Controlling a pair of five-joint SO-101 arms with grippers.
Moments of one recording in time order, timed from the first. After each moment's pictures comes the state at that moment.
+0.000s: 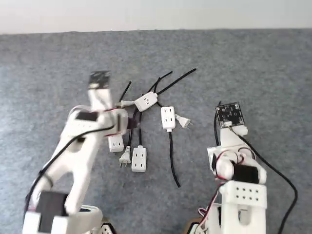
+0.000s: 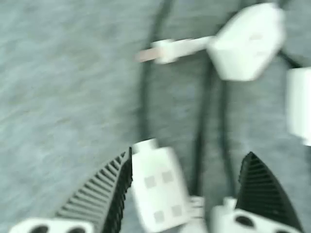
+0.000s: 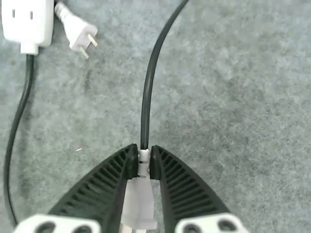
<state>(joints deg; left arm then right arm) -0.4 -10.9 44.0 47.6 12.8 5.0 -58.4 66.4 58.8 16.0</state>
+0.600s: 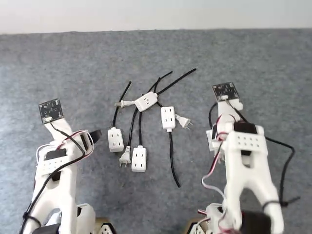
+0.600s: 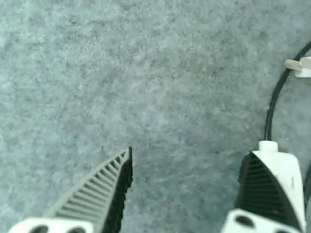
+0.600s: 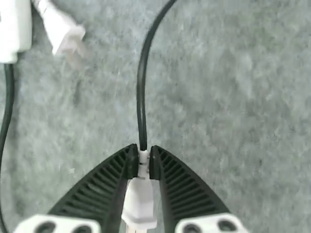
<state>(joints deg) -18.0 -27.8 69.7 30.4 12.3 4.8 -18.0 43.7 54.0 16.0</state>
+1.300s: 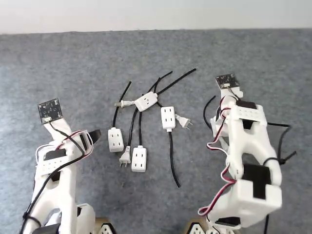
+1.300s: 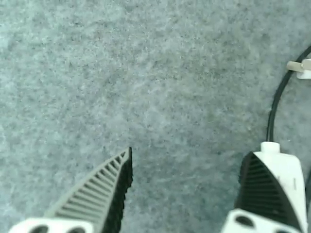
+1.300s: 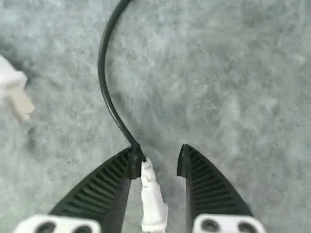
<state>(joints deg) -18.4 -27.8 69.7 30.4 12.3 7.7 4.9 25.0 55.3 18.3</state>
